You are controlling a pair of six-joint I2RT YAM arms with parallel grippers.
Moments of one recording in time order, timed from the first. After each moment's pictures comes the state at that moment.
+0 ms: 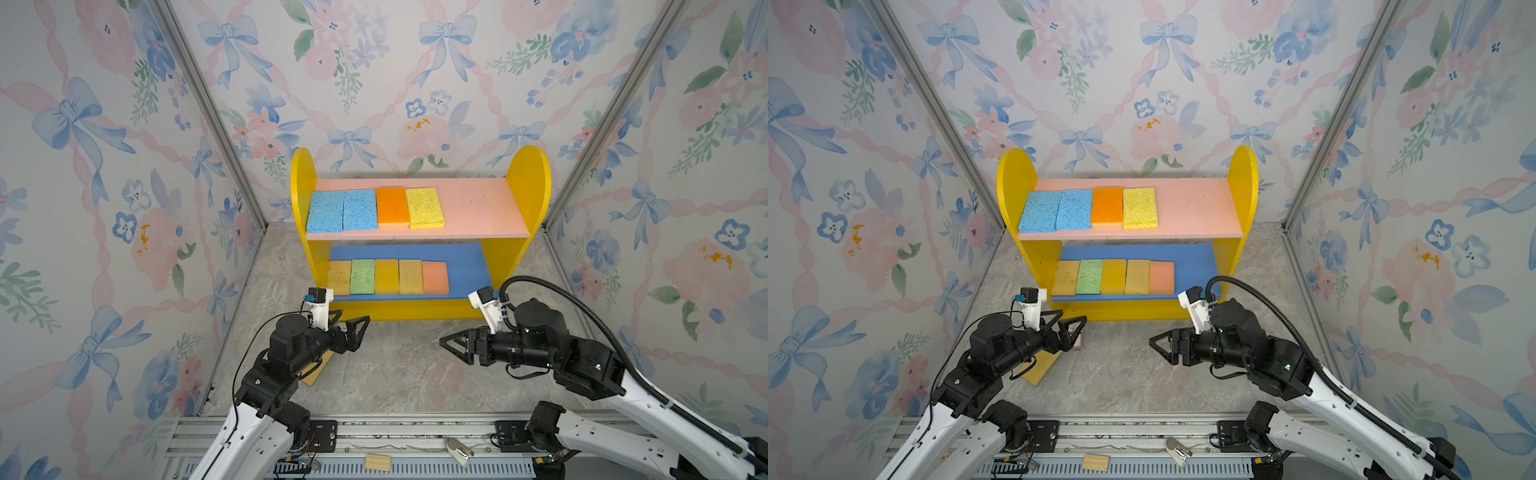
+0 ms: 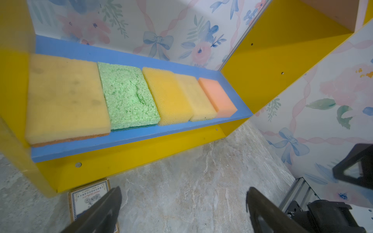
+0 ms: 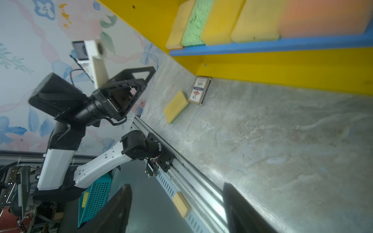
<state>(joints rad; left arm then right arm) -0.40 0.49 0.55 -0.37 0.22 -0.41 1.00 0.81 0.83 -0.59 -0.16 0.85</state>
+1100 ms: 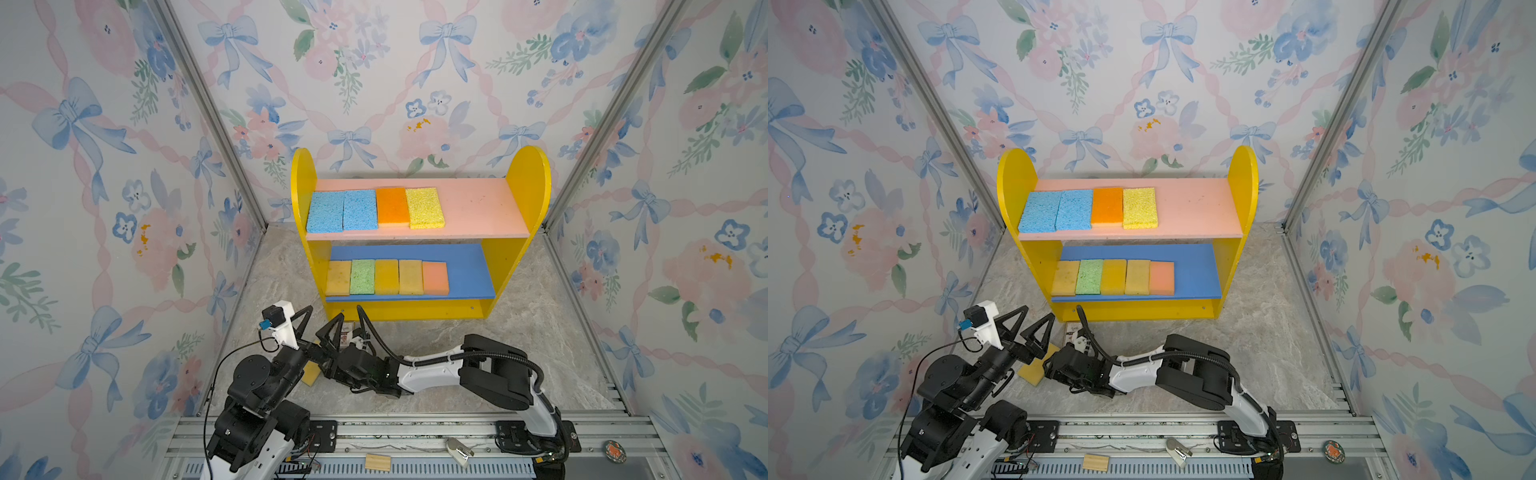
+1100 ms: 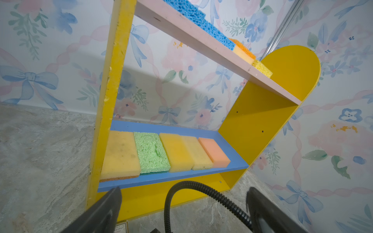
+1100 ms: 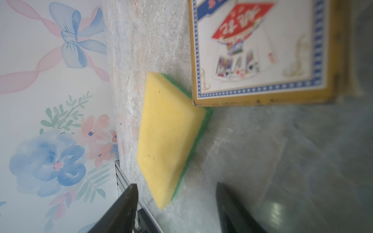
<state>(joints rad) -0.40 0.14 0.55 -0.38 0.04 -0.41 1.33 2.17 1.32 0.26 0.13 1.46</state>
